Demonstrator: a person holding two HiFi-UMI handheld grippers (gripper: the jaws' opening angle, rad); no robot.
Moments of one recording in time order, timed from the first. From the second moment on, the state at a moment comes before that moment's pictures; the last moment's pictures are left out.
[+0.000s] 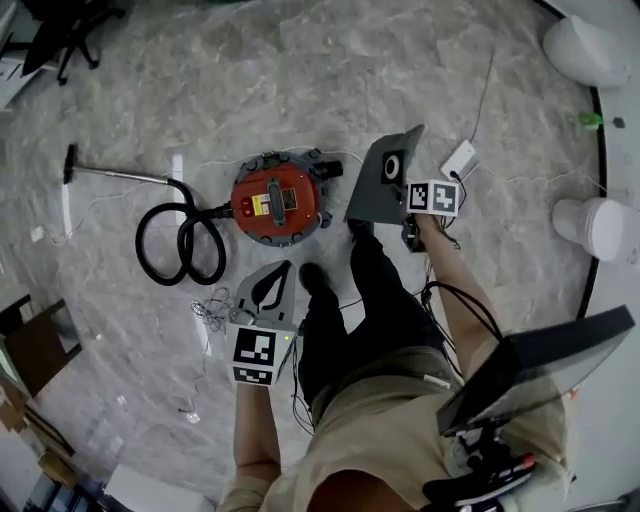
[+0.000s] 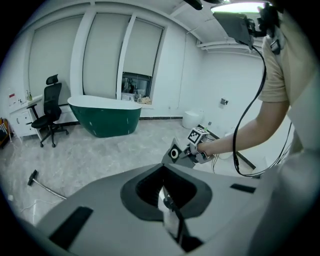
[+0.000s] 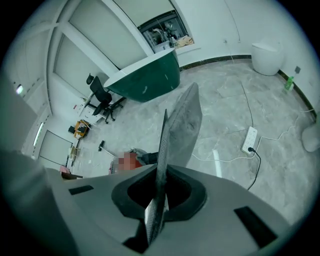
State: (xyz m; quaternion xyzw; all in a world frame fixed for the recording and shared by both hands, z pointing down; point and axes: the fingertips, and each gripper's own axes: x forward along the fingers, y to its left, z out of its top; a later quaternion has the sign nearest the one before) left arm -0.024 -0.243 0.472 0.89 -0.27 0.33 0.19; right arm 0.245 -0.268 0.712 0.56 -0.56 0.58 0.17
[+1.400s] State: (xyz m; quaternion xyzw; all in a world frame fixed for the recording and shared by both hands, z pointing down) left arm -0.038 -0.161 0.278 0.96 -0.16 0.14 0.18; right arm 0.154 -0.104 0.416 0.60 -0.67 0.43 0.07
